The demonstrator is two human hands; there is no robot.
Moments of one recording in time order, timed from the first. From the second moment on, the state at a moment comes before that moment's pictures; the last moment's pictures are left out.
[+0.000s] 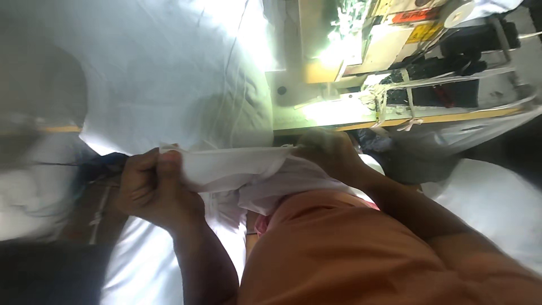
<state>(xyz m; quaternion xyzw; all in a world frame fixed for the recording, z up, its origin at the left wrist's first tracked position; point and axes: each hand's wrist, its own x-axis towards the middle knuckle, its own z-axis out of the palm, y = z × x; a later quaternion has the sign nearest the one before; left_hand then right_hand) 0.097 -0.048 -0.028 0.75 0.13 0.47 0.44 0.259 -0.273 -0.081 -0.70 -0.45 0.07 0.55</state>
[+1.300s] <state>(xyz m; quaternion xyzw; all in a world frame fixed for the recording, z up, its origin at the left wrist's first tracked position) 0.301 -0.046 0.012 0.88 -0.09 0.41 0.22 0.305 -0.289 -0.084 -0.66 -0.28 0.14 0.69</state>
